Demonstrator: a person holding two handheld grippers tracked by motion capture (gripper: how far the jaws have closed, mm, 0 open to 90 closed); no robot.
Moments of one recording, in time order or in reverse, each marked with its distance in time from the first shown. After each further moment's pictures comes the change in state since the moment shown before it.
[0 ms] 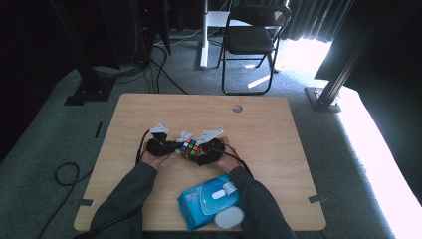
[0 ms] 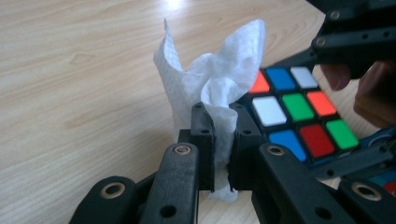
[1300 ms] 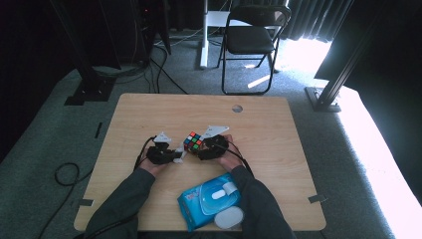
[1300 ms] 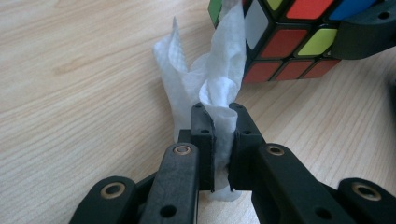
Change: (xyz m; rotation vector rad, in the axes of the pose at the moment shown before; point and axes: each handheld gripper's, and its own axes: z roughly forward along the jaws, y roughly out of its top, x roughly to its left) left arm -0.003 -0.024 0.008 0.103 0.044 0.087; right arm -0.011 0.001 -0.009 -0.052 -0.065 0.088
